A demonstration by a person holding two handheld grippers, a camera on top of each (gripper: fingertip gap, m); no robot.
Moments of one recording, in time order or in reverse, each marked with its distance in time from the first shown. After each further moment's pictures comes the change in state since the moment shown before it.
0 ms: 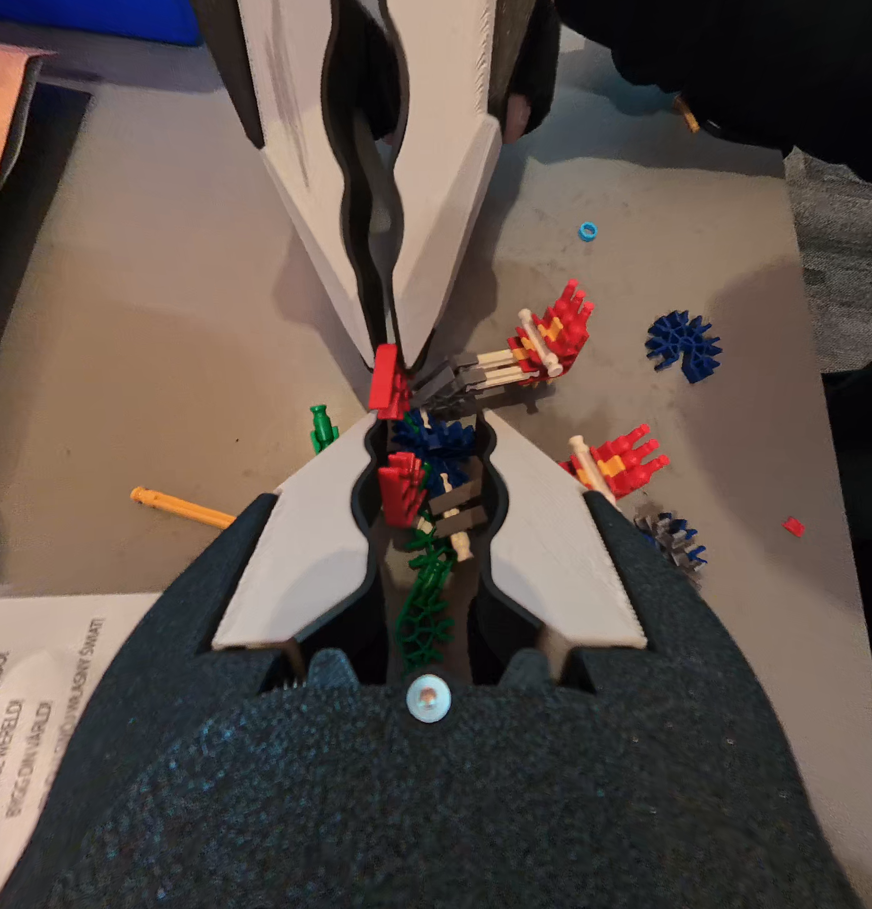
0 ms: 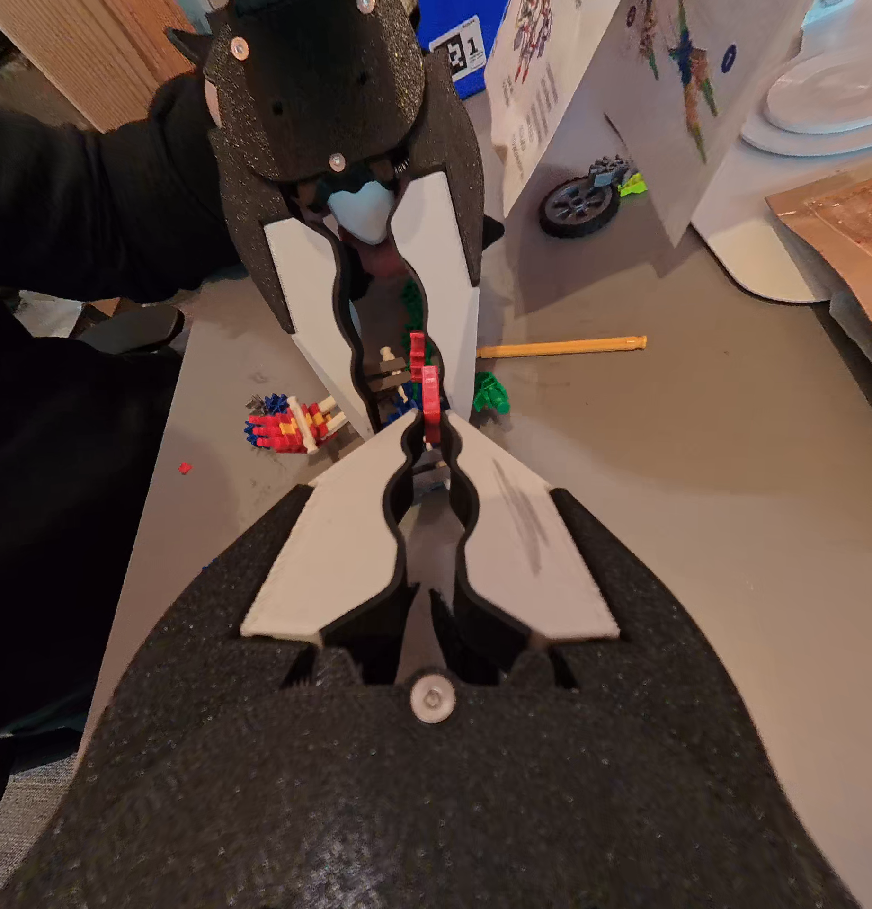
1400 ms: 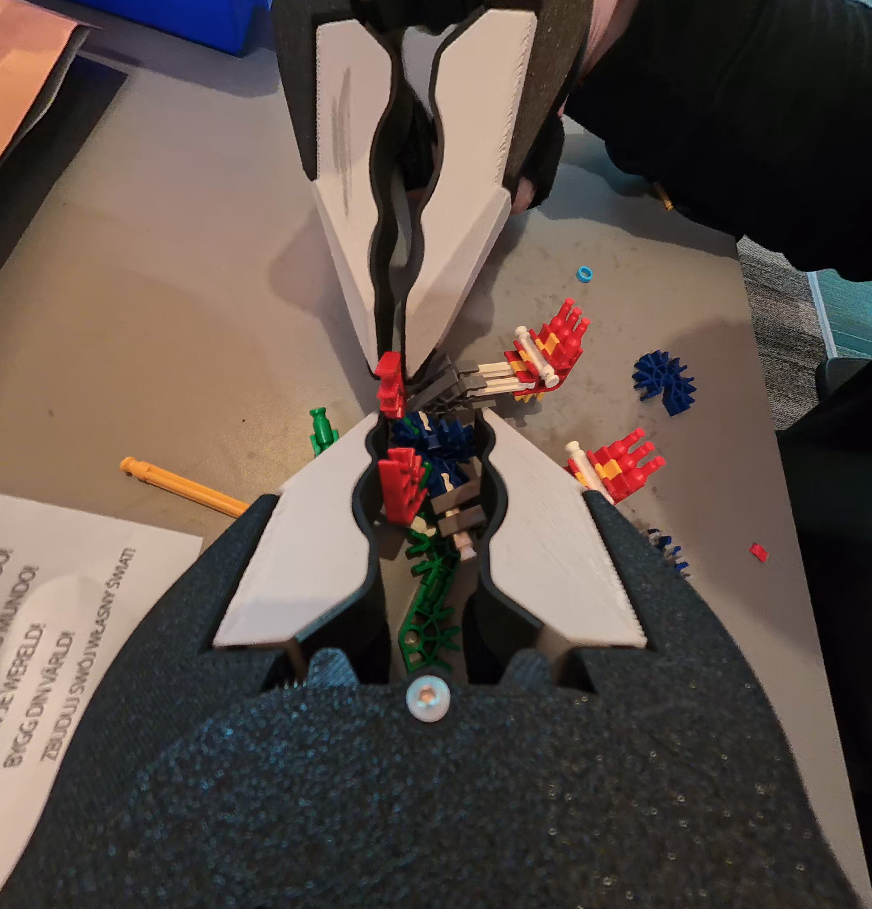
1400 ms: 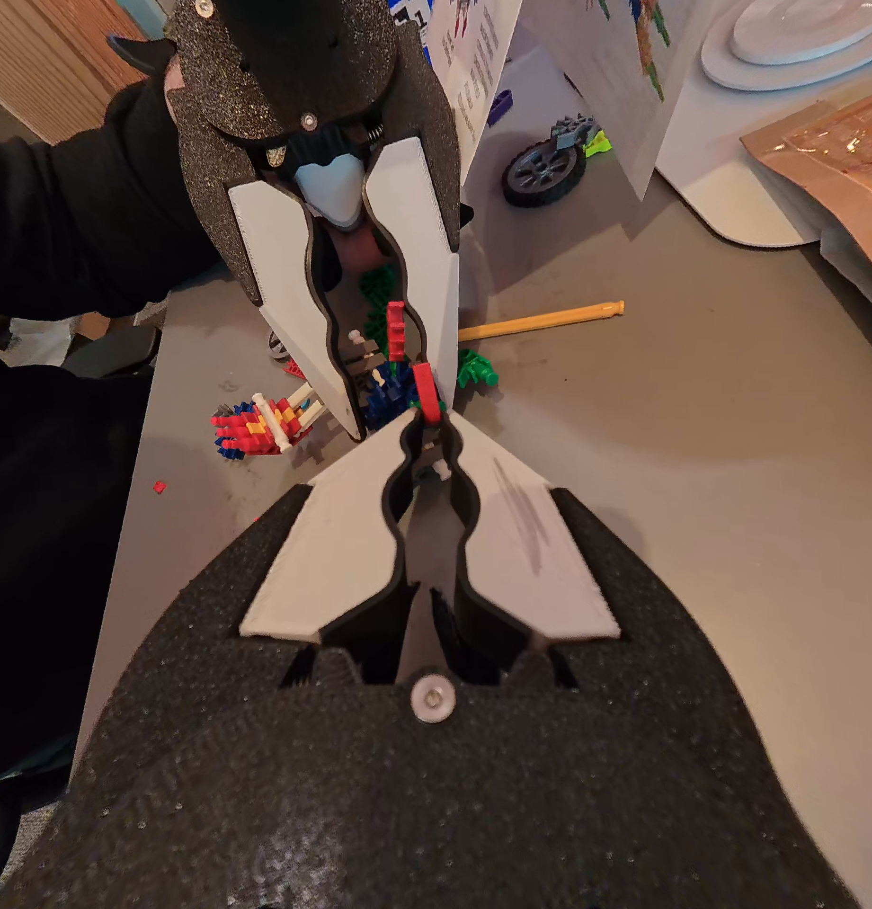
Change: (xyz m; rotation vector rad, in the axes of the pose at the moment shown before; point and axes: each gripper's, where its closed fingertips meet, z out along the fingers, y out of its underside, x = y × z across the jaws) left arm -0.007 0.000 -0.003 0.105 0.056 -0.130; right arm 0.013 0.010 0.008 -0.006 0.040 0.082
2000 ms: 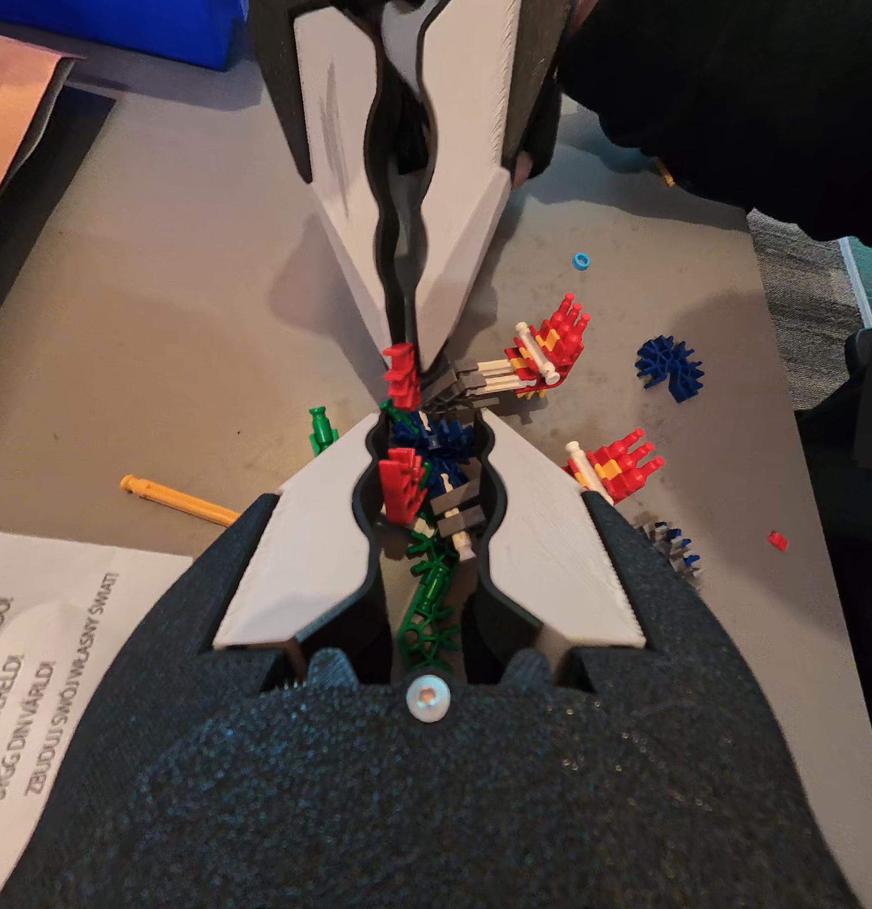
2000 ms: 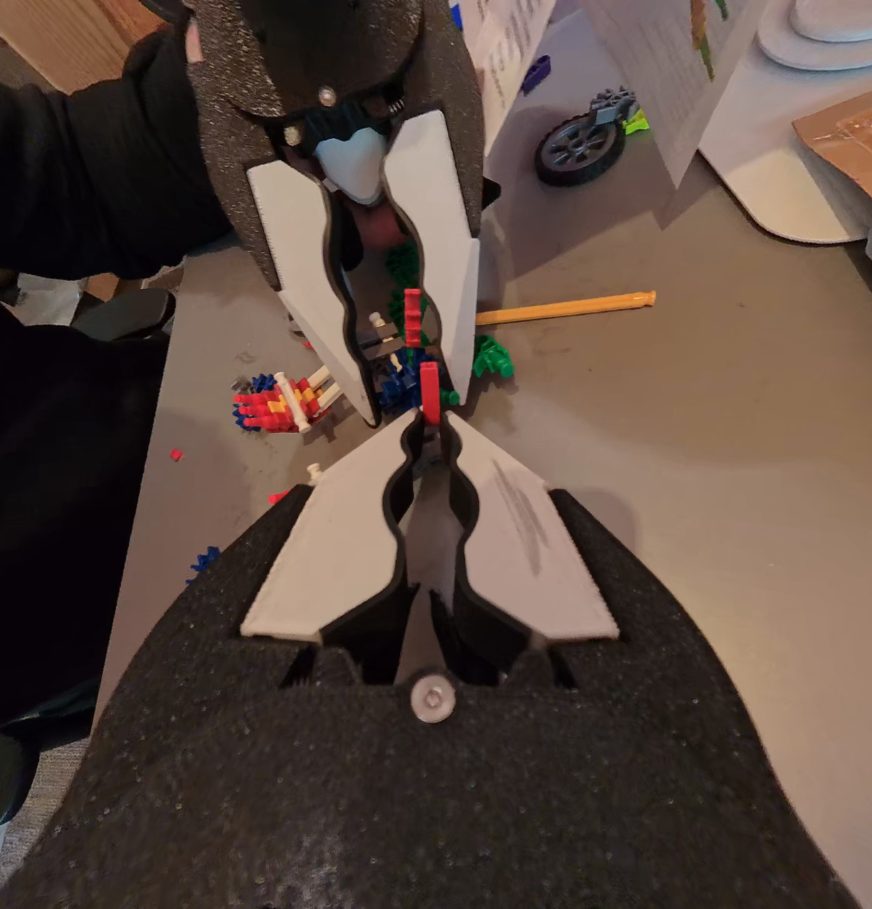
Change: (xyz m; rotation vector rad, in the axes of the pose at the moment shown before) left arm 0.003 0.000 0.002 -0.012 -0.017 0.069; right arm -0.009 0.006 -0.004 -0.056 -0.036 -0.038
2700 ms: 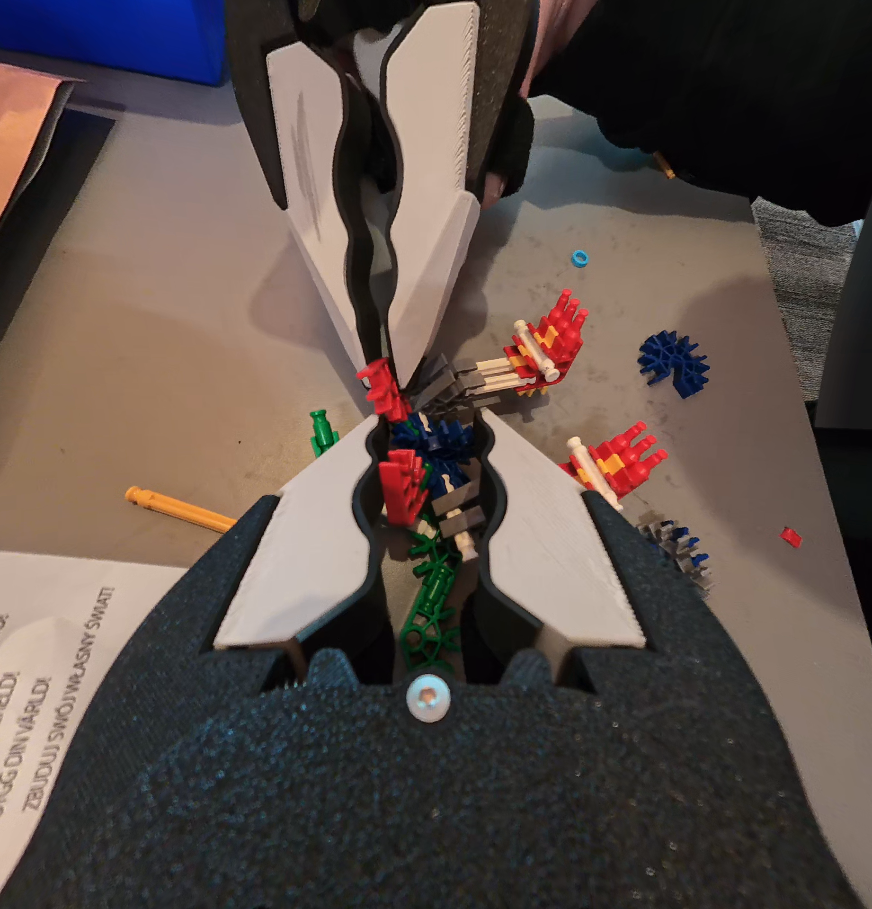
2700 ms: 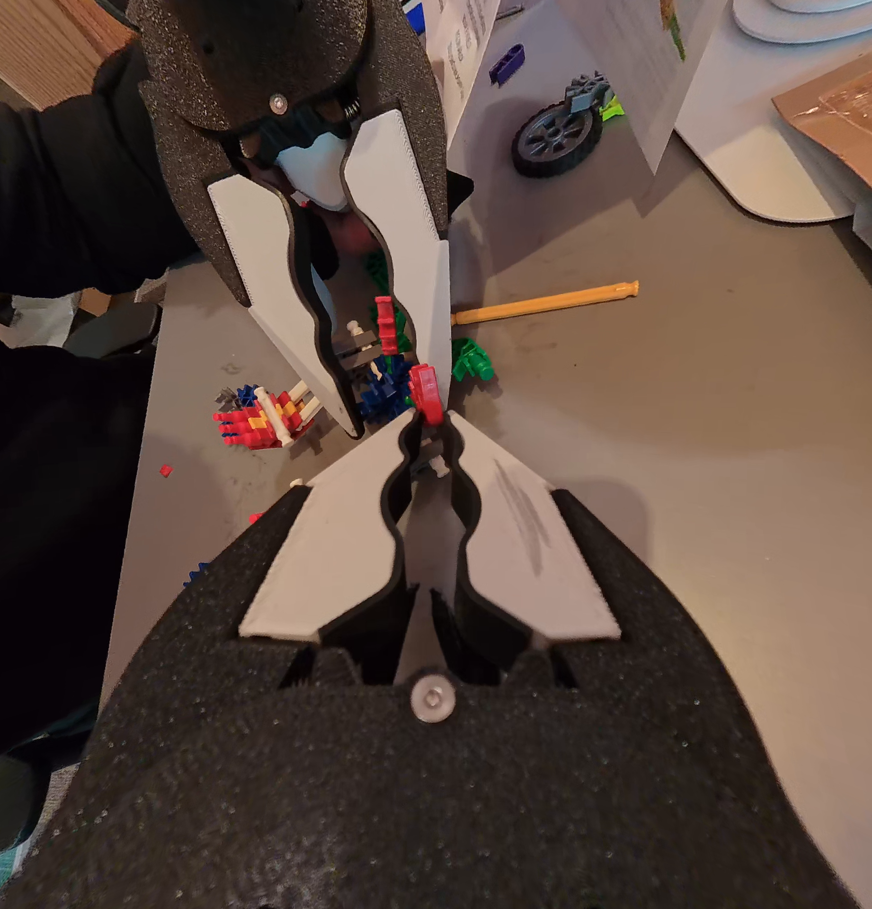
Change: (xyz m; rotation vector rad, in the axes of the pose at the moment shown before) left arm 0.001 -0.001 0.001 0.003 -0.009 0.037; right arm 0.007 0.000 0.004 -0.006 0.022 0.046
